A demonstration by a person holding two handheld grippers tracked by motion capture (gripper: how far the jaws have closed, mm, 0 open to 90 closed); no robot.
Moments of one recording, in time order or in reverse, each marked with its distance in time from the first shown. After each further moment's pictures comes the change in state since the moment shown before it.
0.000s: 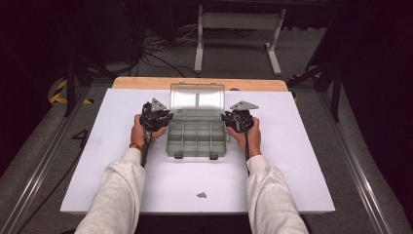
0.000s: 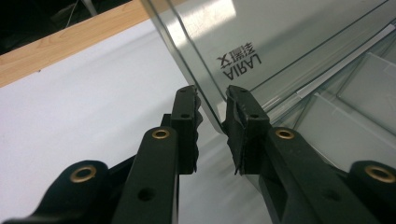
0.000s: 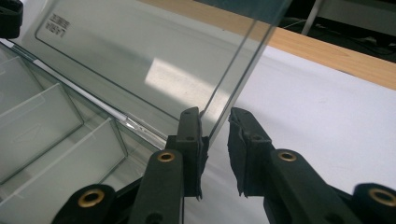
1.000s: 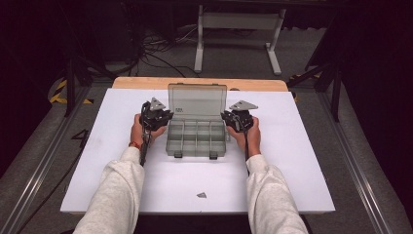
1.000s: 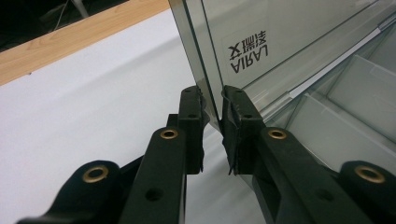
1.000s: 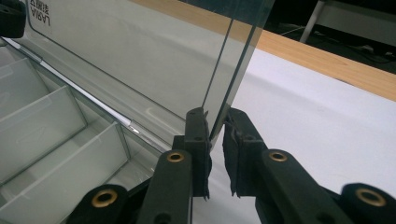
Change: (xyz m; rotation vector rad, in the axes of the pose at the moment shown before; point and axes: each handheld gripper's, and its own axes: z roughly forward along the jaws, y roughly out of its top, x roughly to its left) left arm 0.003 0.001 0.000 -0.008 -0.036 -0.004; right arm 0.002 0.002 0.000 -0.018 -0.003 -0.025
